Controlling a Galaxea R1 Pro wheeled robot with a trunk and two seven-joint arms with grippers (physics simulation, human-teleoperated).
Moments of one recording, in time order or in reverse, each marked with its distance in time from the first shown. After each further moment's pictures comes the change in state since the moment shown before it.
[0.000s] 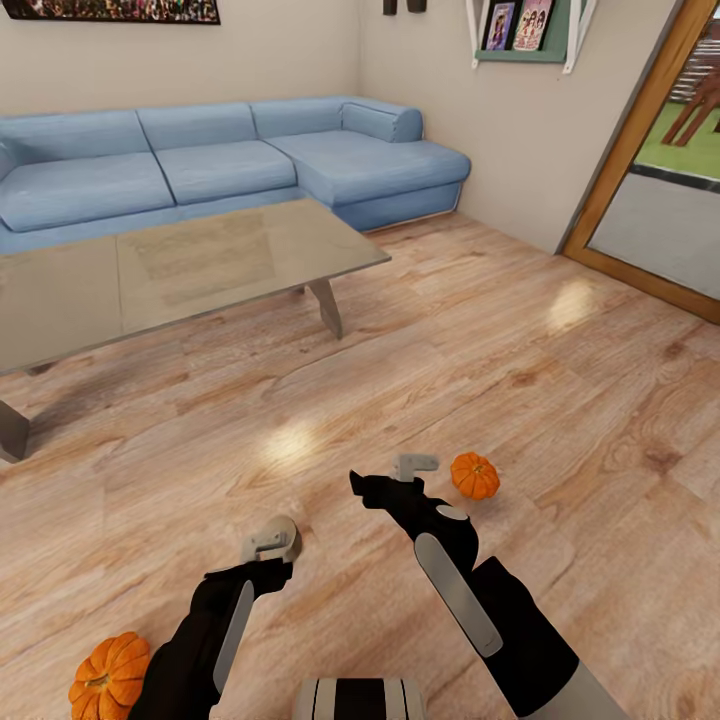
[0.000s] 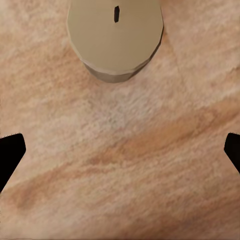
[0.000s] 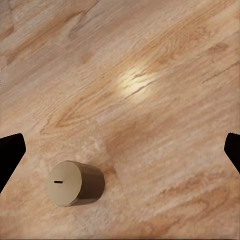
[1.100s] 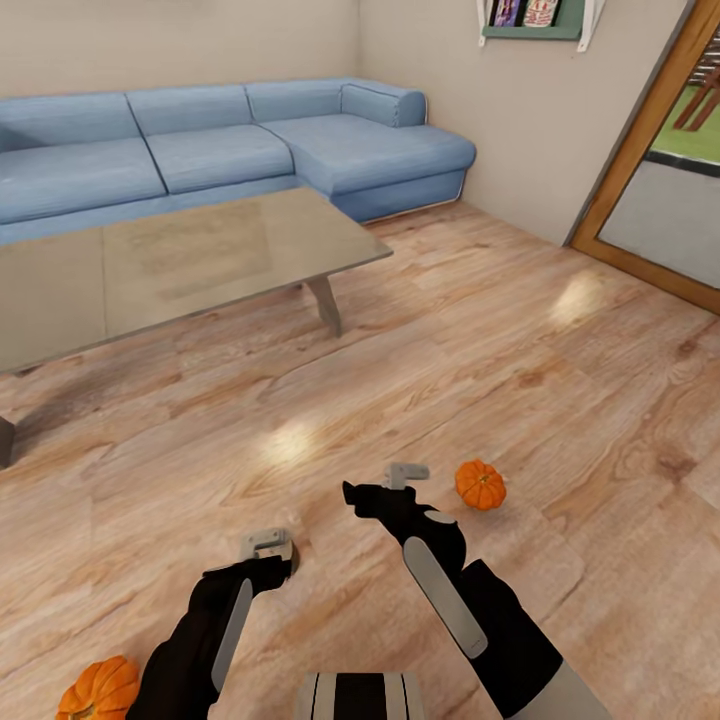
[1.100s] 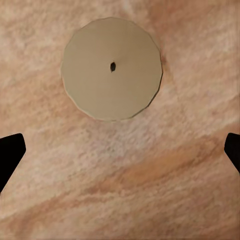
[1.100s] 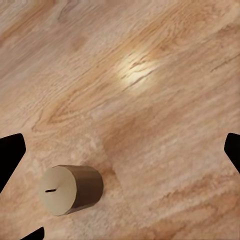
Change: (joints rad) left arm 0.000 0.003 -0.001 -0.013 0.000 0.001 -0.001; right arm 0.000 0.036 0.004 0.070 0.000 -0.003 -0.001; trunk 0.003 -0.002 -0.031
